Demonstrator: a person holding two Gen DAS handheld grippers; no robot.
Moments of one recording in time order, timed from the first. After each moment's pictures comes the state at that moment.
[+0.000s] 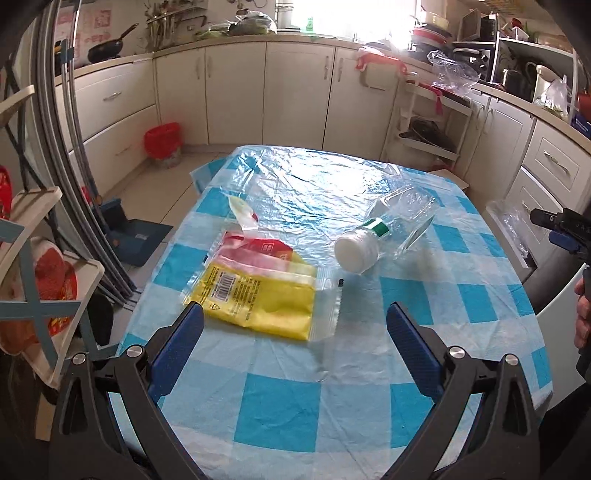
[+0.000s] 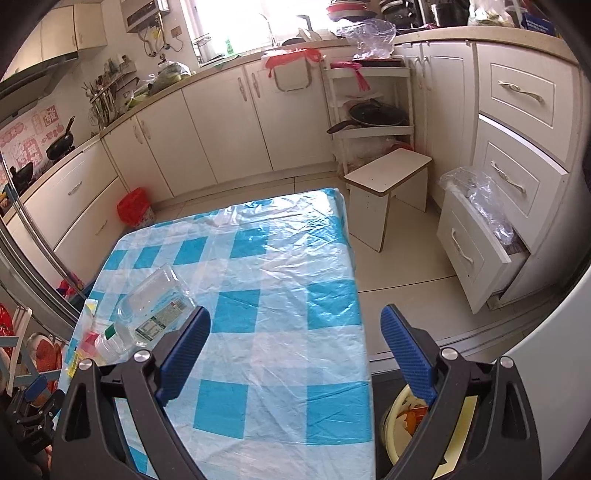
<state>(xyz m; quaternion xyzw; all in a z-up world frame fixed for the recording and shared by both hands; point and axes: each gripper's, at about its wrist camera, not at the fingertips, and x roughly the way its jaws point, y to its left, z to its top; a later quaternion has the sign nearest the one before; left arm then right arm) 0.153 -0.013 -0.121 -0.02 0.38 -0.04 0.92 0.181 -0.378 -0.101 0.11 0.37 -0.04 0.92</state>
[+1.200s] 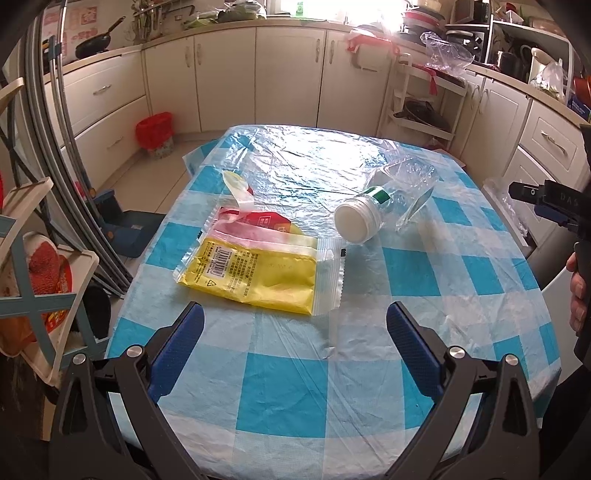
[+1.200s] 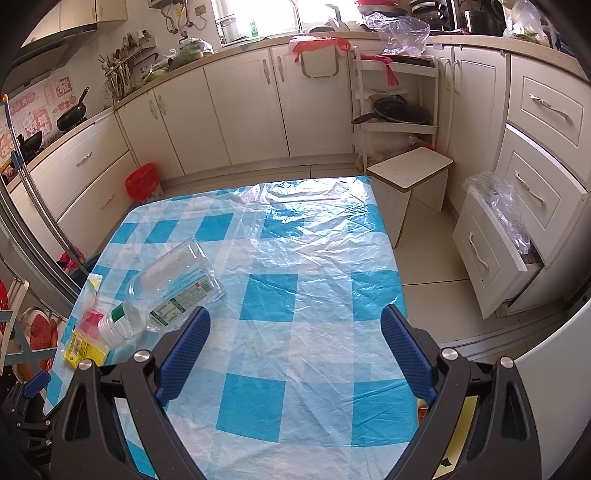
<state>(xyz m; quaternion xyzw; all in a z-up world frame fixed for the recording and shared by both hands) 0.146 -0.012 -0.137 -0.01 0.41 -0.06 0.91 0.192 -0.336 -0.113 0.08 0.39 -0.01 0.92</state>
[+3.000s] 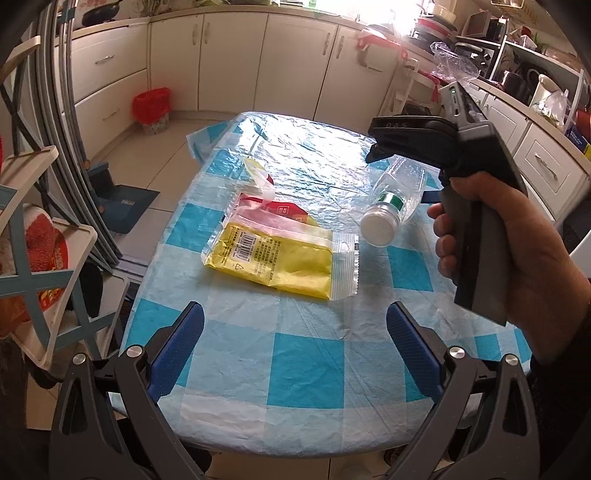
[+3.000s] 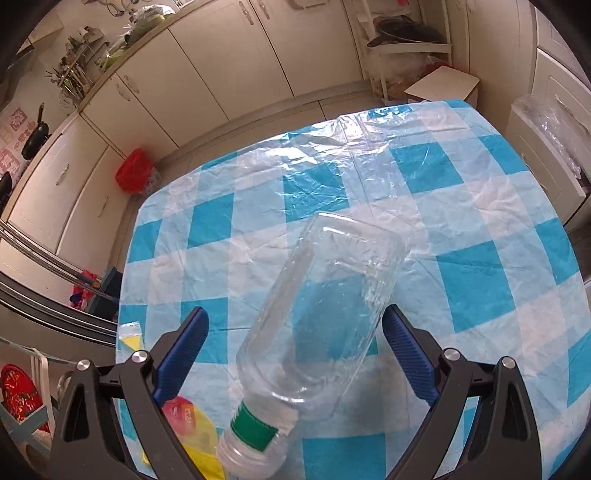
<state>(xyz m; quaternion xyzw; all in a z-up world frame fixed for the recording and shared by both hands) 0.140 0.033 -0.123 -0.07 0.44 -0.08 0.89 0.307 -0.210 -0.154 0.19 0.50 -0.04 0.84</state>
